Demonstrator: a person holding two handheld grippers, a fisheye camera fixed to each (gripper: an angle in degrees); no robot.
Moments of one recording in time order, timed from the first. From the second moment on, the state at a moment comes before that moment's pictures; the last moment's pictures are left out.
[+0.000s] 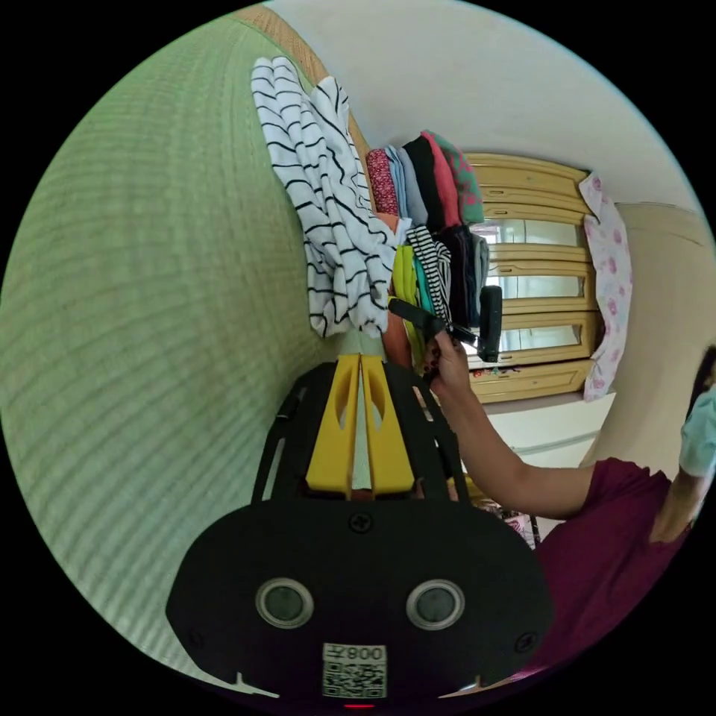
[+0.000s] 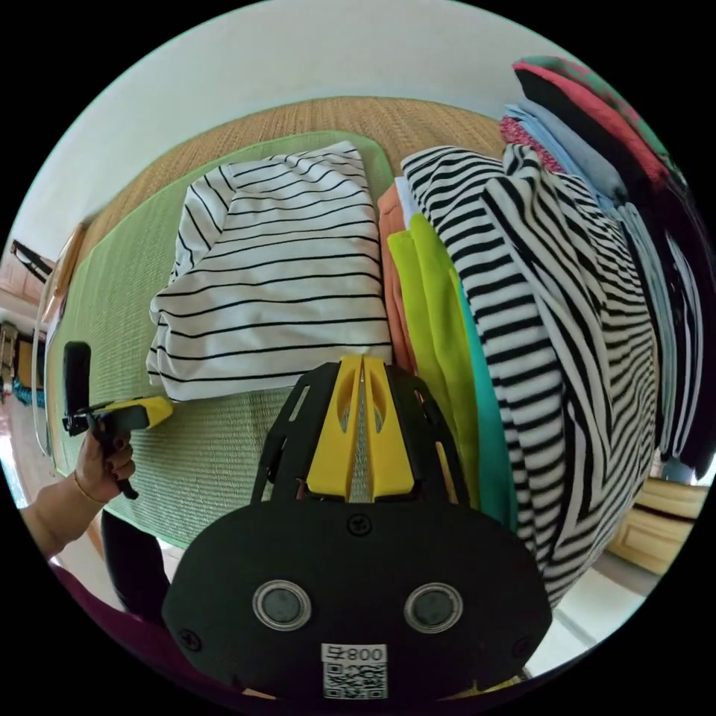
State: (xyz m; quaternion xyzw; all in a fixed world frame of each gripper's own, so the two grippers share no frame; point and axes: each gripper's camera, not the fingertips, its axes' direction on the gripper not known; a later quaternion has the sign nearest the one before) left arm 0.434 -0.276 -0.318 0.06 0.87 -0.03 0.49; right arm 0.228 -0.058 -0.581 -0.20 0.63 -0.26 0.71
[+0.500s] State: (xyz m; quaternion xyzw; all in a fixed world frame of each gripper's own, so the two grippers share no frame) left arm 0.159 -0.026 -0.623 0.34 0.69 0.07 0.63; right arm -0.086 0.302 -0.843 0.05 0.57 -0.44 0.69
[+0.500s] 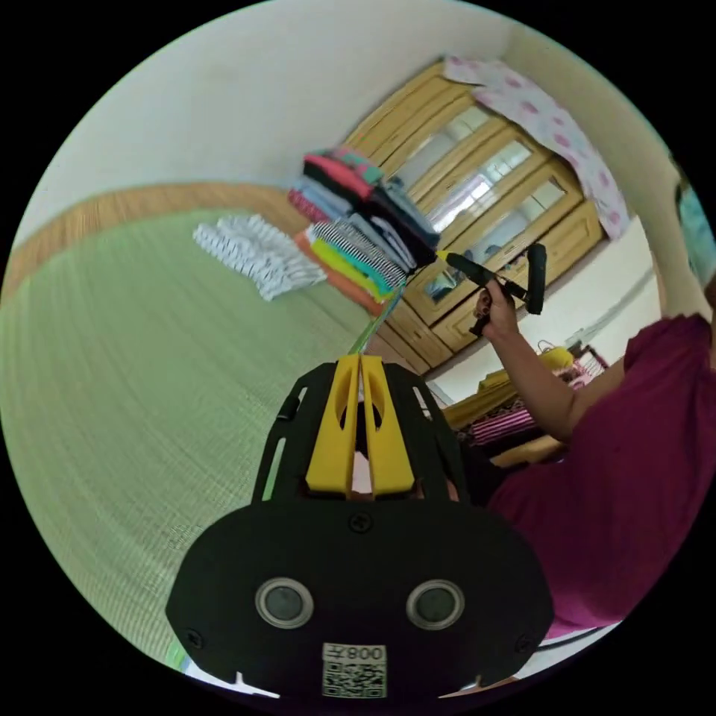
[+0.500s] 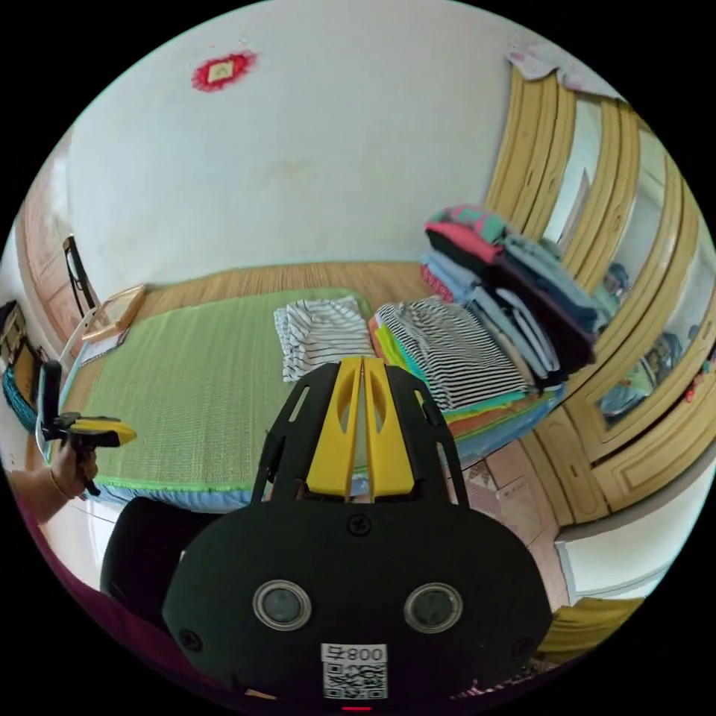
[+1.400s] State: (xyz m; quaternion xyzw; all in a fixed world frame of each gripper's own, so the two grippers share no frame) left arm 0.359 -0.109 -1.406 0.48 0.63 0.47 0.39; right arm -0.230 0.625 -1.381 0.40 0.45 -0.48 0.63
